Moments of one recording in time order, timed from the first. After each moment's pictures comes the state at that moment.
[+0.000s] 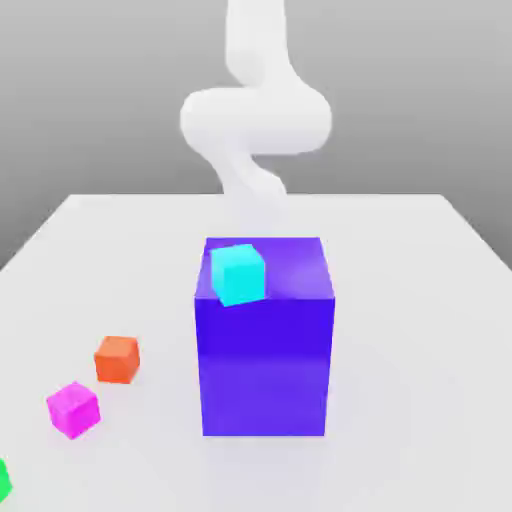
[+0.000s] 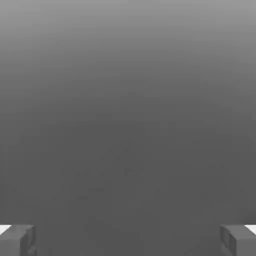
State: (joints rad) arm -0.06 -0.71 0.00 -2.33 -0.04 2.34 0.83
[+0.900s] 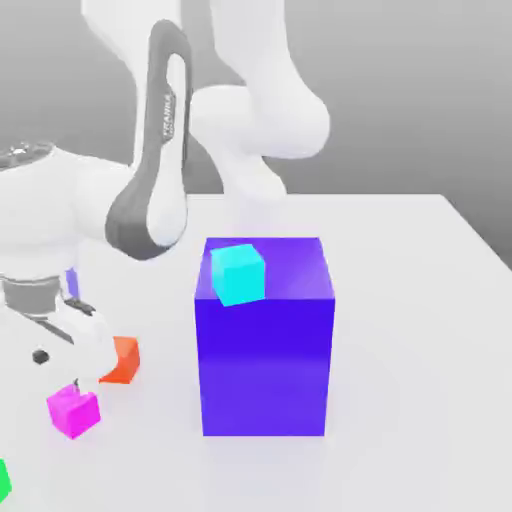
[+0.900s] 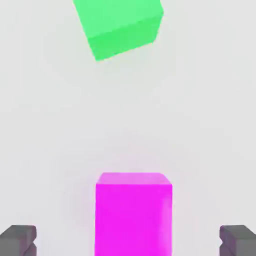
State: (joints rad) arm -0.51 0.27 -0.09 -2.60 0.09 2.87 0.75
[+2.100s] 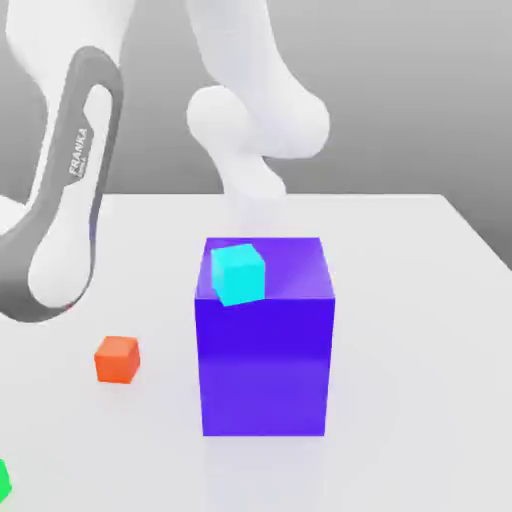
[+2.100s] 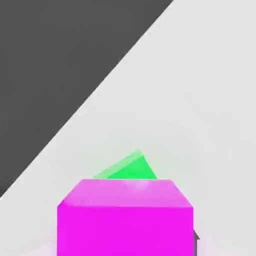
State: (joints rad) arm -0.49 0.48 -0.11 -2.11 0.10 2.59 0.97
